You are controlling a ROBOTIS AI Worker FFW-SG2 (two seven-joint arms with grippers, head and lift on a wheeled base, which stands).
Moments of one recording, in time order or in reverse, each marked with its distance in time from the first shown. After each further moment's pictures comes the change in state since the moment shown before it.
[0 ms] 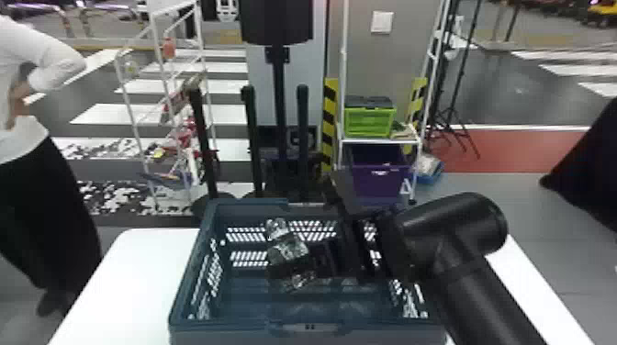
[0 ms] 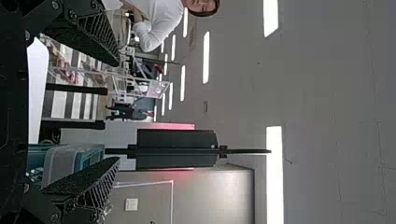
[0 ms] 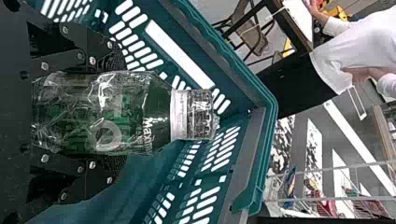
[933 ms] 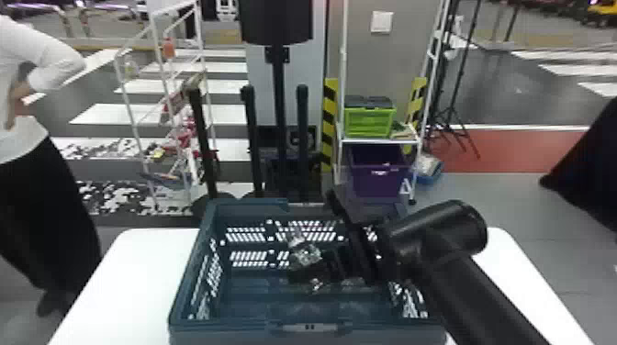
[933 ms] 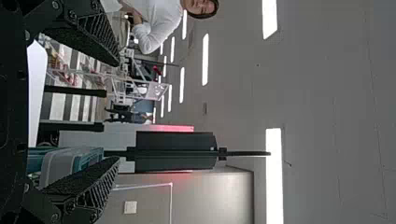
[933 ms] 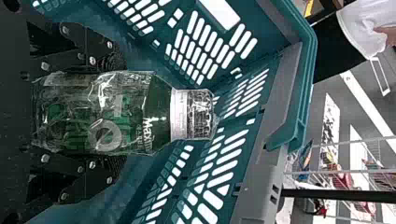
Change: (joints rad) left arm -0.011 -0.002 0.004 0.000 0.016 0.006 -0.010; right arm -0.110 0.003 0.040 0.350 0.040 -0.198 -0.025
